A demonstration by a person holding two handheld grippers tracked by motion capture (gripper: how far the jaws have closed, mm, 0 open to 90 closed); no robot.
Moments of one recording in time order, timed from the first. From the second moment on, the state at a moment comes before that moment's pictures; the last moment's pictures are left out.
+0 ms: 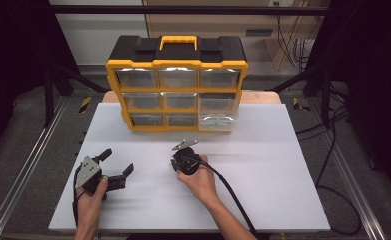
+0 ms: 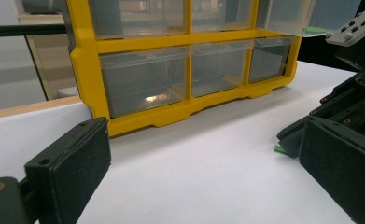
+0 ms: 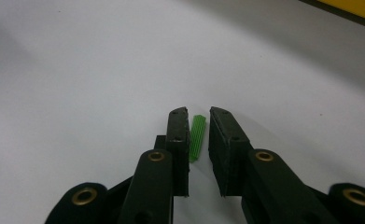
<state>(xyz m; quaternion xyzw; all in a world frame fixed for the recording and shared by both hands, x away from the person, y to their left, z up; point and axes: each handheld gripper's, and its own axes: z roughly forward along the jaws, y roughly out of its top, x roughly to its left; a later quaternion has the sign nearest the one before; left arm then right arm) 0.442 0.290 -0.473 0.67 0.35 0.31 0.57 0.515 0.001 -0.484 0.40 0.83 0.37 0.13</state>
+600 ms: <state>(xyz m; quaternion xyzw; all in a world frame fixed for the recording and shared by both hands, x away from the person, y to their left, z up) 0.442 0.291 -0.473 0.67 0.35 0.31 0.57 0.514 0.000 -0.484 0.38 0.83 0.37 0.14</state>
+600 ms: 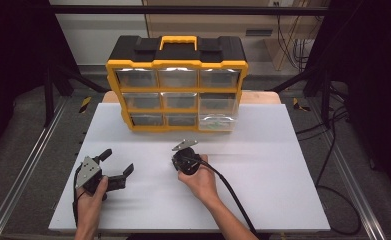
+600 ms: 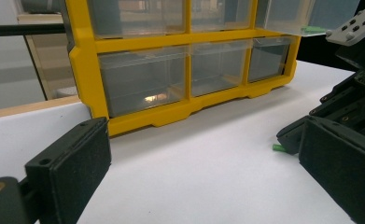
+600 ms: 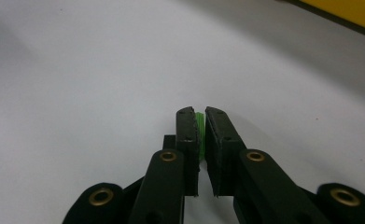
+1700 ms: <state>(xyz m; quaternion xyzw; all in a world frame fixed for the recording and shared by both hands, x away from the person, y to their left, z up) 0.441 0.293 -0.473 0.67 0.35 0.31 0.57 0.498 -0.016 -0.451 0.34 0.84 0.40 0.16</state>
